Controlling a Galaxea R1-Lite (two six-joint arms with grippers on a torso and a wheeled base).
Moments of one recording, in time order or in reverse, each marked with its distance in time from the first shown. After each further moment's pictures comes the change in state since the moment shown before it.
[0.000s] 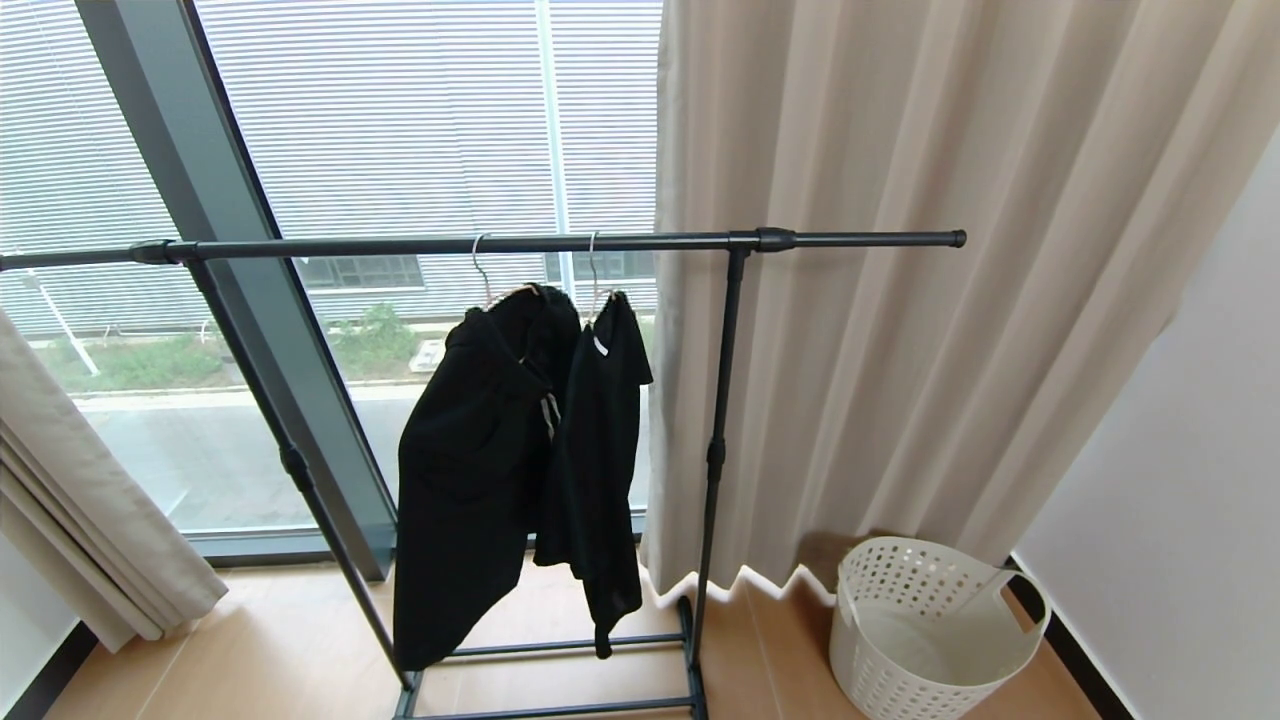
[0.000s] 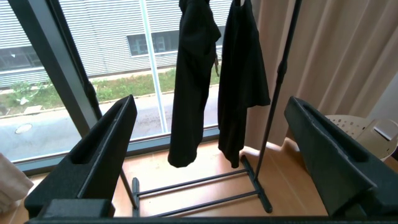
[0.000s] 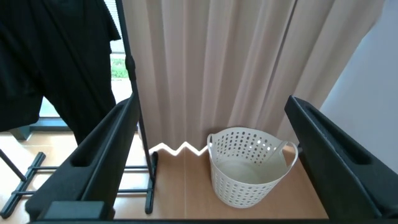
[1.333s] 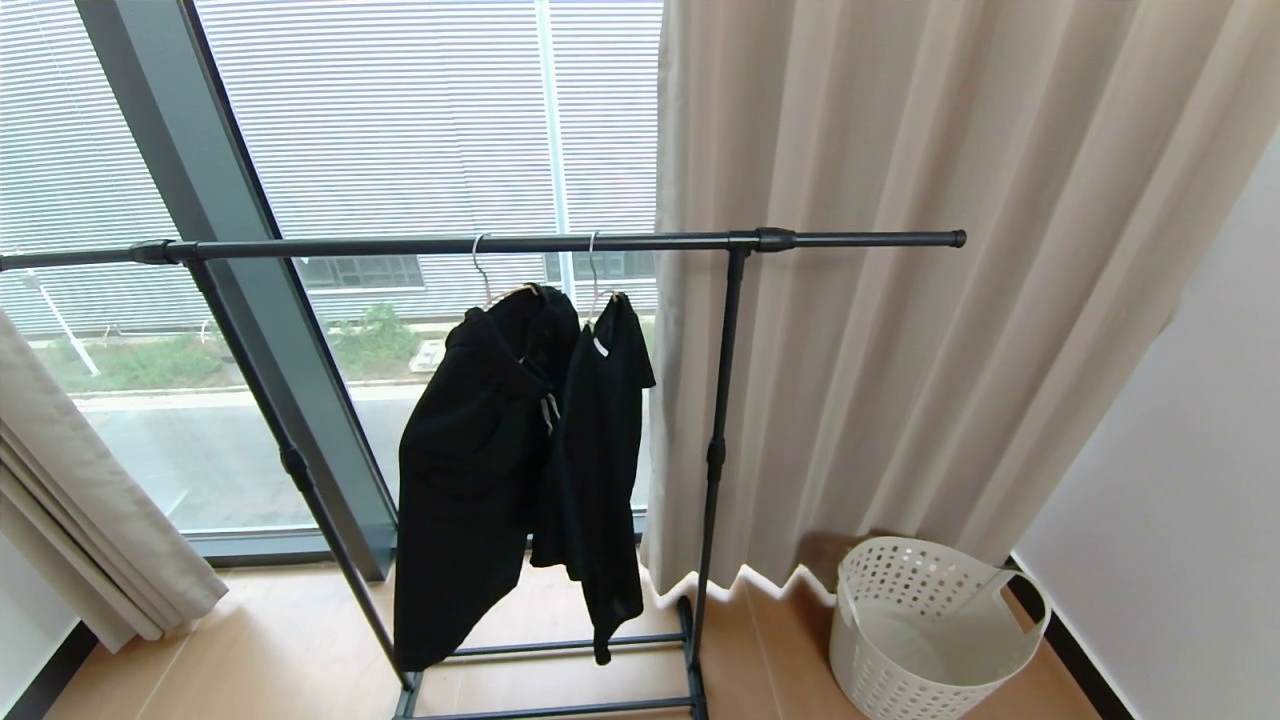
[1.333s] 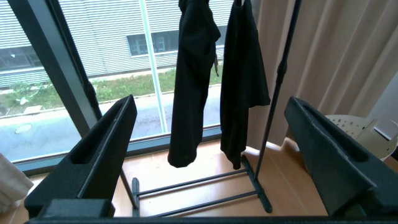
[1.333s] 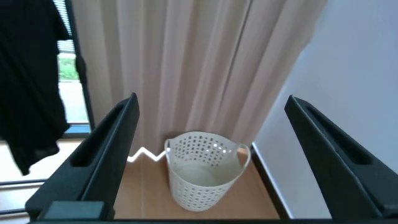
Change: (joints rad) left arm 0.000 0.000 0.000 0.000 0.000 0.001; right arm -0.007 -0.004 0.001 -0.025 -0.141 -0.143
